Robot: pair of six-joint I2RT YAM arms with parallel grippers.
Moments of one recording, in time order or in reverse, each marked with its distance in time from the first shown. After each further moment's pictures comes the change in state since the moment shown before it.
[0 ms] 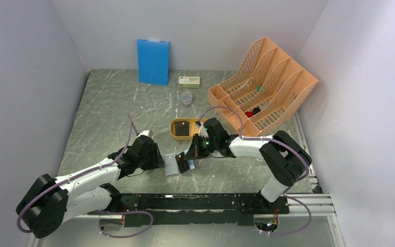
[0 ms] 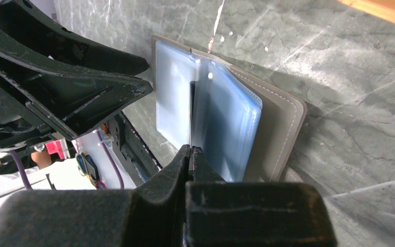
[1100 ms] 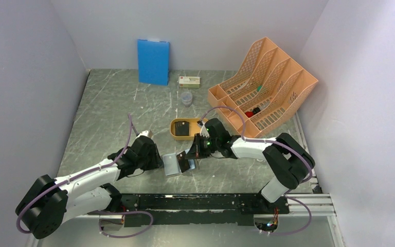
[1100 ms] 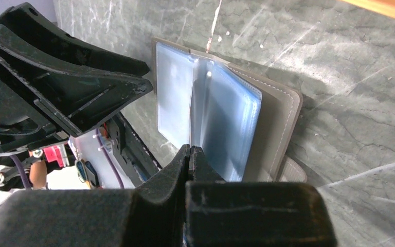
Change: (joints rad) left arm 0.000 -0.009 -0.008 -0.002 -0.008 -0.001; right arm 0.000 -0.042 -0.021 0.000 0.035 0.017
